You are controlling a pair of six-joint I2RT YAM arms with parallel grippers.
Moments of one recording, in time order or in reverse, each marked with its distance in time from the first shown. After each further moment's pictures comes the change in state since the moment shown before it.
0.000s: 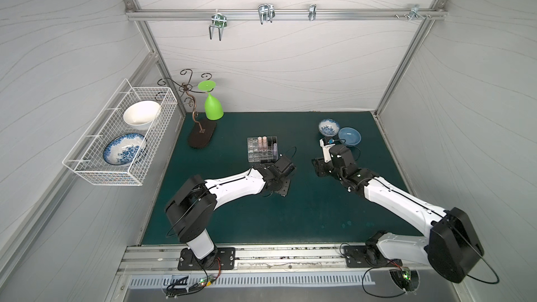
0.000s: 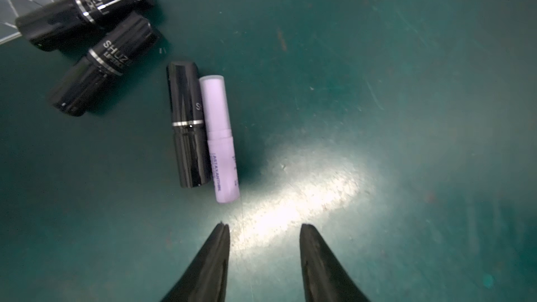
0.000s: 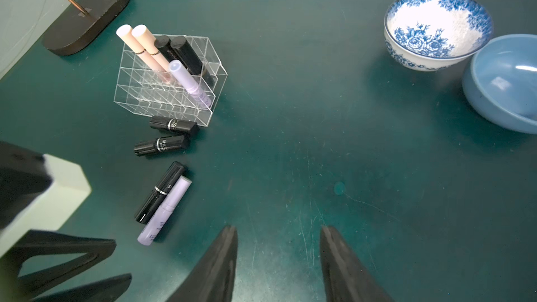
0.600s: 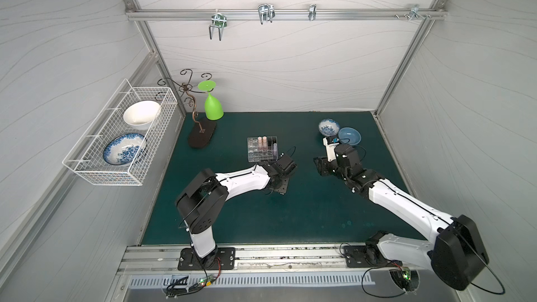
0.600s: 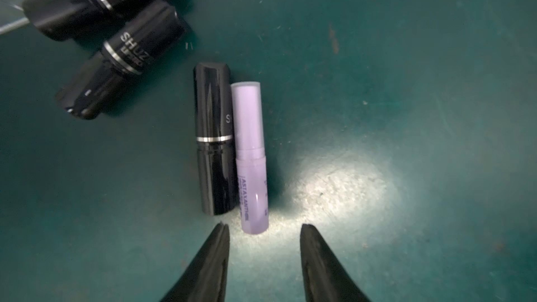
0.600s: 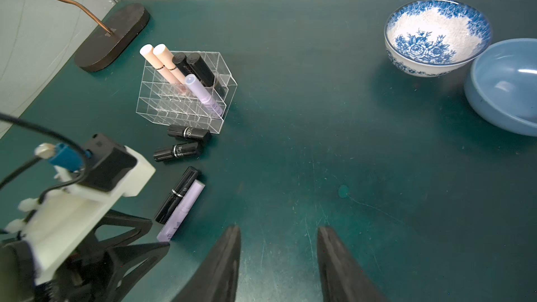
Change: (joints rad) left arm 0.037 0.093 0.029 -0.019 -0.029 -0.018; right arm -0.031 -0.053 -0.007 -0.002 -0.053 0.009
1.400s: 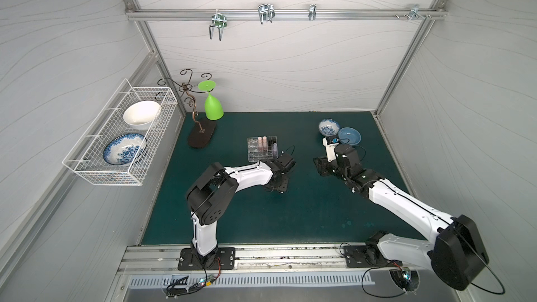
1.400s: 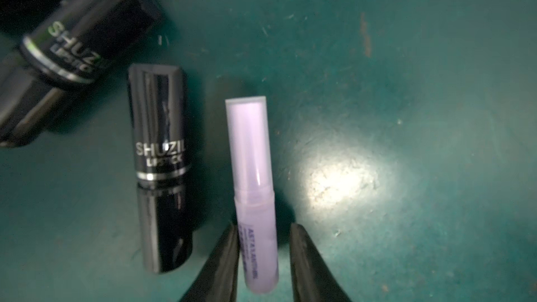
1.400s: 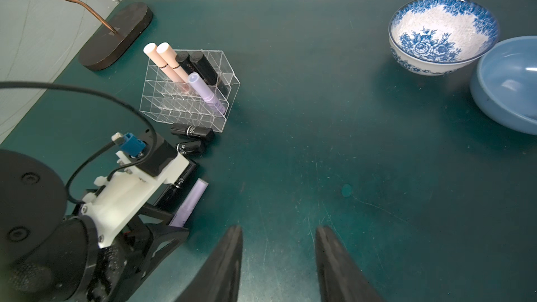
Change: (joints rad) left arm 0.035 0.102 0.056 0.002 0.075 0.016; right arm 0.000 0.000 0.000 -0.001 -0.008 0.003
